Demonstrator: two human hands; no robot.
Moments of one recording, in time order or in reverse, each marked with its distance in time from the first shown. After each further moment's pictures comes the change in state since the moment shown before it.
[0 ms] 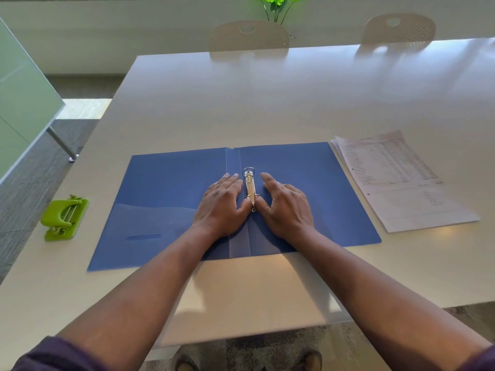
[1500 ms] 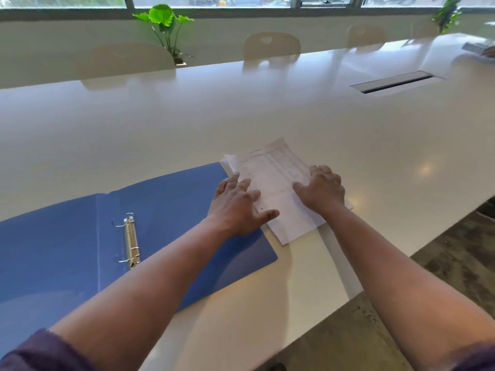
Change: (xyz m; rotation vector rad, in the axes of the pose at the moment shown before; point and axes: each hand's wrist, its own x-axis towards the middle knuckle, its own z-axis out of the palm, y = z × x) left_hand 0.101 0.227 0.071 0.175 -0.261 0.415; right_hand -0.010 0.253 -0.145 -0.166 0.127 0.743
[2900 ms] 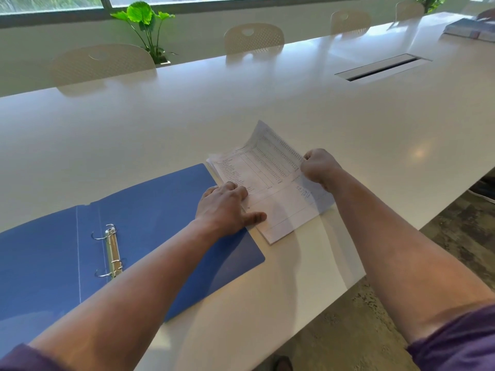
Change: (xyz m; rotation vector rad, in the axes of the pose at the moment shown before) left_hand 0.012 0.005 0.001 -0.021 -0.020 -0.019; right_hand 0.041 0.011 -0.037 0.378 -0.125 0.140
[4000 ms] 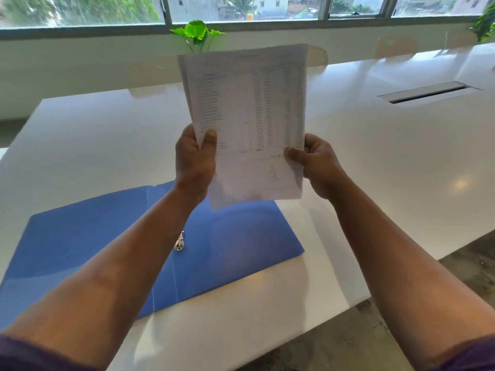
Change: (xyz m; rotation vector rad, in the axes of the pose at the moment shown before) left_hand -0.055 -0.087 -0.100 -1.233 0.884 -0.080; right_hand -0.095 -0.096 0.033 0.838 -0.271 -0.431
